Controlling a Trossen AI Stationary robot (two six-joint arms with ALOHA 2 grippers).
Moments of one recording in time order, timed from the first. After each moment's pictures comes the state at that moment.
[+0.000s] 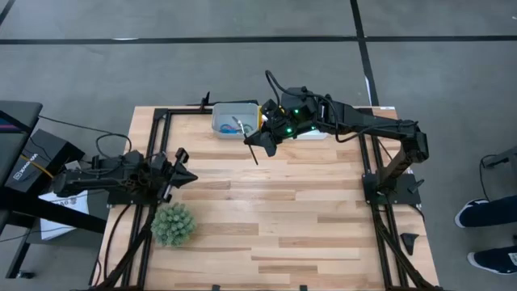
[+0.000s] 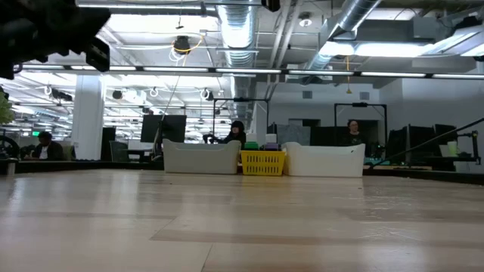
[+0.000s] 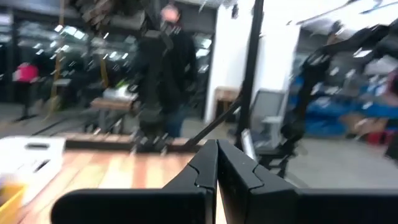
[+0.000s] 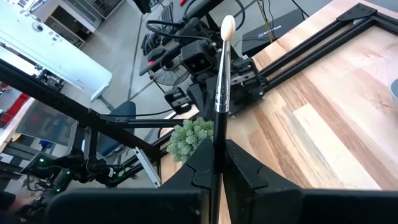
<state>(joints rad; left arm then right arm) 0.10 0.08 0.01 0.32 0.27 -0.18 -0.14 1.67 1.78 -0.52 -0.26 0.59</state>
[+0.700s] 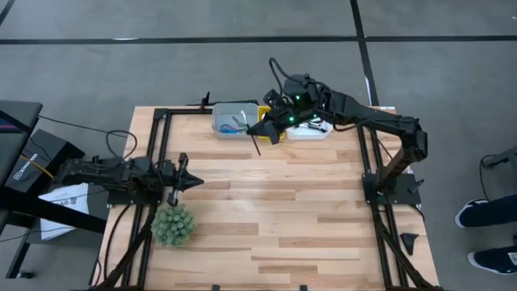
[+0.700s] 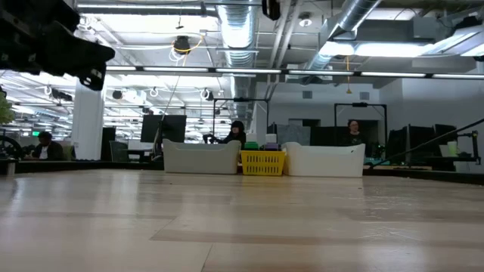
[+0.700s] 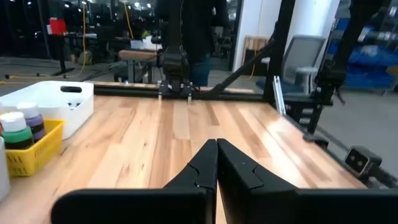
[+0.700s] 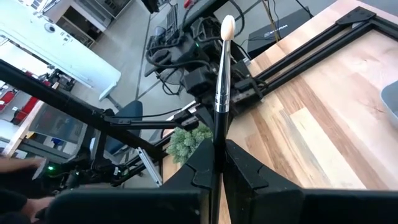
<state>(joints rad) -0.08 0.07 0.03 0.03 -0.01 -0.07 -0.24 1.67 1.78 -0.52 -0.39 0.56</state>
